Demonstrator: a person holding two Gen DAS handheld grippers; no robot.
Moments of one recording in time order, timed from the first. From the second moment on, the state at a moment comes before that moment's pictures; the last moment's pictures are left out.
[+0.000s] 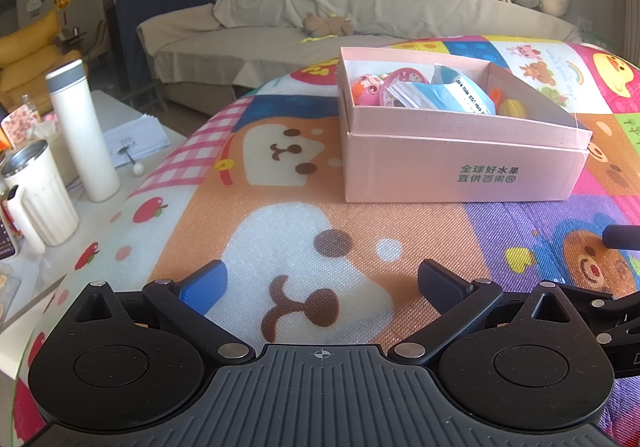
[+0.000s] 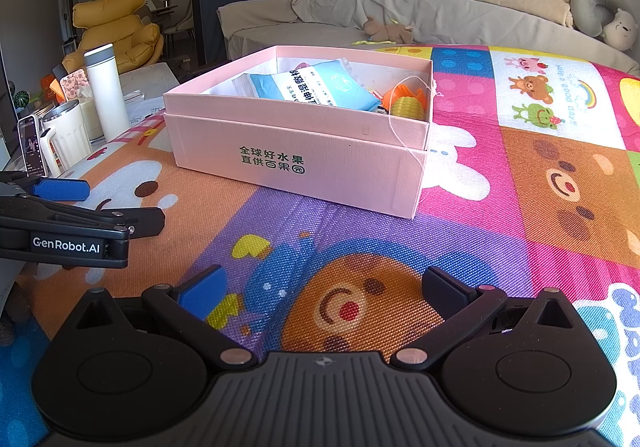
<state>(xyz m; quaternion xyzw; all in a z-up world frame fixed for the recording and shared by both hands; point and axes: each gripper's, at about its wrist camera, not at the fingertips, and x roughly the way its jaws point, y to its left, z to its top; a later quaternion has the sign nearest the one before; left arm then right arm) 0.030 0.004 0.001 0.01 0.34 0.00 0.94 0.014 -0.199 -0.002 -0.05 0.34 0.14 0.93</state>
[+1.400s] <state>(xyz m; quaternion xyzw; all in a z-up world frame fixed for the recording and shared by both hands) 0.029 0.008 0.004 0.00 0.35 -0.01 0.94 0.014 -0.199 -0.002 -0.05 0.34 0.14 0.93</state>
